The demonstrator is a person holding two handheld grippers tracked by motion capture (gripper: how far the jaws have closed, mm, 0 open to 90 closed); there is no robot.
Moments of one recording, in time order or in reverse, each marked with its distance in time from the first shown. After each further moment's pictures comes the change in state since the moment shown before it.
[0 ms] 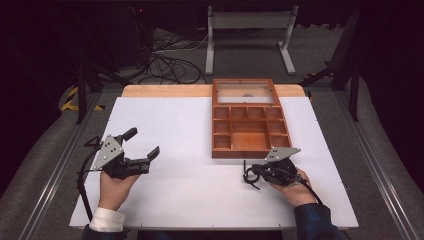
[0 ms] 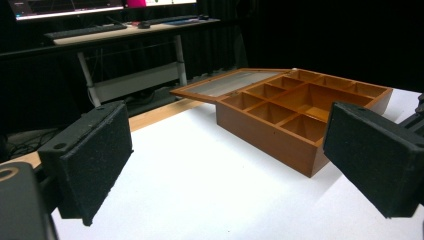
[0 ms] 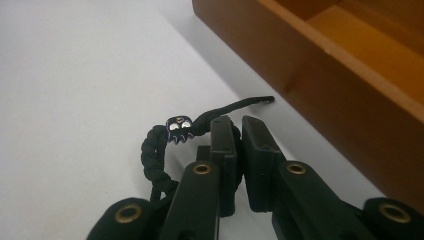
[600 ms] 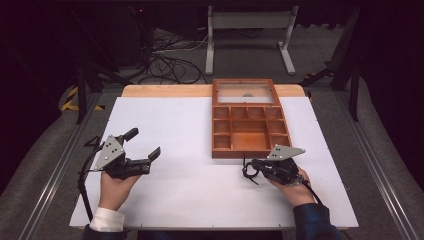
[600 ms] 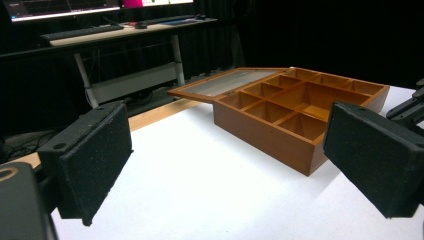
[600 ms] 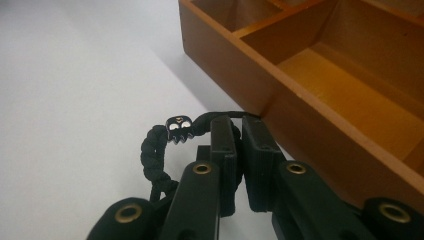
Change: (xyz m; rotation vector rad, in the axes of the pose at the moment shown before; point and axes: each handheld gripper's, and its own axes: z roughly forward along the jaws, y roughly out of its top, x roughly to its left) left arm -0.001 -0.001 0.001 -0.001 -0.011 0.009; right arm 0.002 0.005 -0.007 -0.103 -0.050 -0.009
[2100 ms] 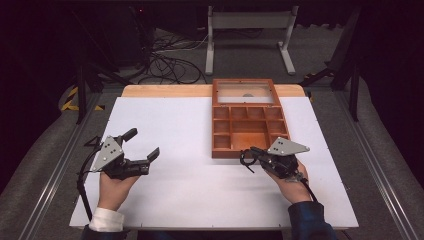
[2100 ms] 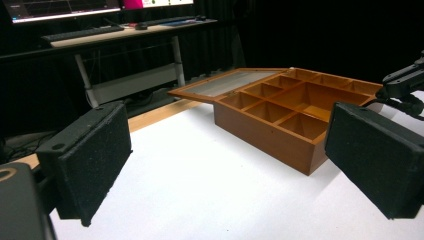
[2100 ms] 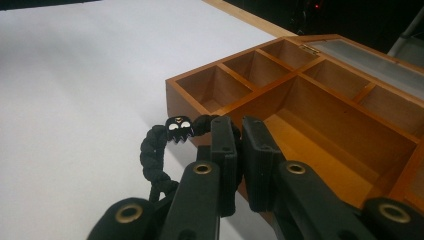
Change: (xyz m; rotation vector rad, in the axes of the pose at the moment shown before) left arm 0.001 -0.001 -0.002 -0.005 0.002 -0.001; right arm 0.007 0.029 -0.012 -0.148 -0.108 -0.030
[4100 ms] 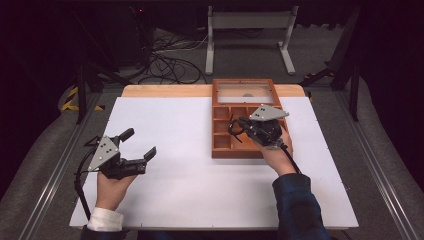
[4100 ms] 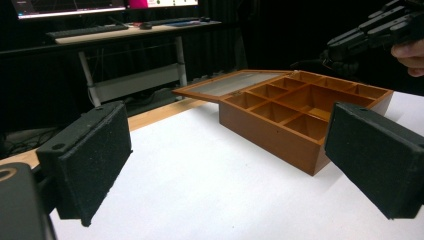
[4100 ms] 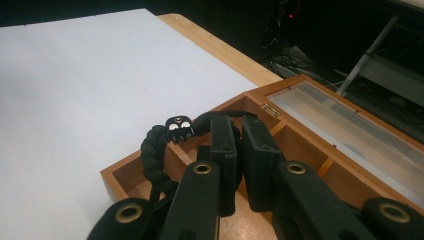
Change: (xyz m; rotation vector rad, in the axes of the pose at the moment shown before) left arm 0.007 -0.004 -0.004 -0.005 0.010 -0.024; right arm -0.025 0.074 0.045 0.011 -0.089 -0.042
